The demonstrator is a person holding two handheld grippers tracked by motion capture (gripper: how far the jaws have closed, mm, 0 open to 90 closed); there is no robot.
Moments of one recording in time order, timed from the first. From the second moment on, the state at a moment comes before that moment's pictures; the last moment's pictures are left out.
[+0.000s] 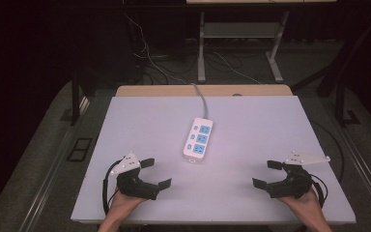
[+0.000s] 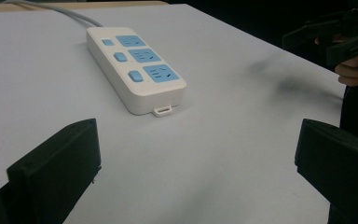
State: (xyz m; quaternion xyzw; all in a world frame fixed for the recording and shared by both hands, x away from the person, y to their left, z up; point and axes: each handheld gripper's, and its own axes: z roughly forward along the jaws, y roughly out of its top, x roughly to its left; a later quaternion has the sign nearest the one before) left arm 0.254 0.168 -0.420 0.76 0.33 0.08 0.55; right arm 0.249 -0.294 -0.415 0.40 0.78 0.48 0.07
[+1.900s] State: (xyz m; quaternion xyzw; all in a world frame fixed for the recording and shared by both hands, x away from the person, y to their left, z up) left arm 0.271 0.154 -0.400 0.80 0.33 0.05 0.51; right arm 0.246 -0.292 -0.417 0.39 0.79 0.47 0.05
